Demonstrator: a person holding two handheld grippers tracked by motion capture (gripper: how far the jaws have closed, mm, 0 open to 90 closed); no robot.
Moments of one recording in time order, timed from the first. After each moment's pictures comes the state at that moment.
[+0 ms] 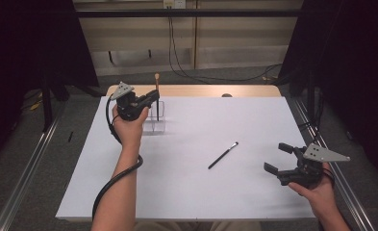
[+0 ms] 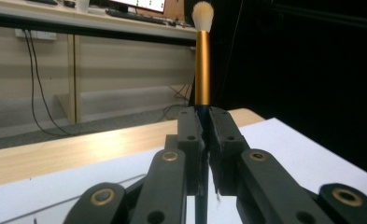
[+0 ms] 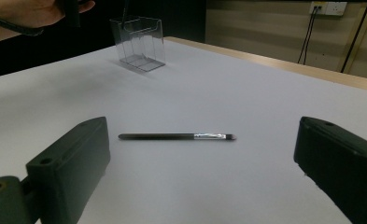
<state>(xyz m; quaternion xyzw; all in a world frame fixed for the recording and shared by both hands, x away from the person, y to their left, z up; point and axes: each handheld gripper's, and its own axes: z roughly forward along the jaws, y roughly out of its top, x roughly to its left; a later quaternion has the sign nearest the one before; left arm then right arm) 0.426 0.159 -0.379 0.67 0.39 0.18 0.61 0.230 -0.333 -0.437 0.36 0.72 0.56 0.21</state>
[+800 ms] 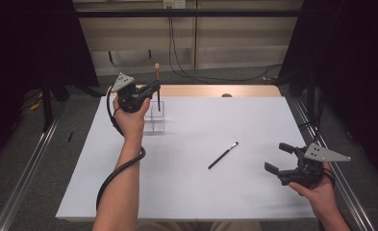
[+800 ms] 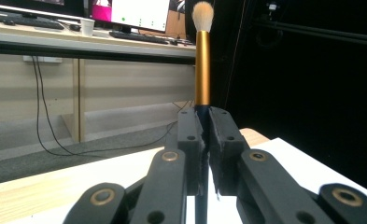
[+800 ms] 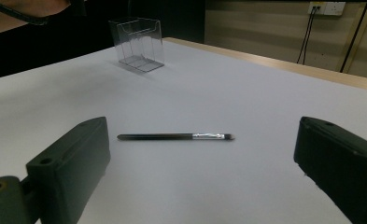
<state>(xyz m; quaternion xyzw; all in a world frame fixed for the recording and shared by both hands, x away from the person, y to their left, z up) 0.438 0.153 -0.361 0.65 0.37 0.21 0.63 0.230 -0.335 -0.438 0.36 0.72 0.56 0.21</state>
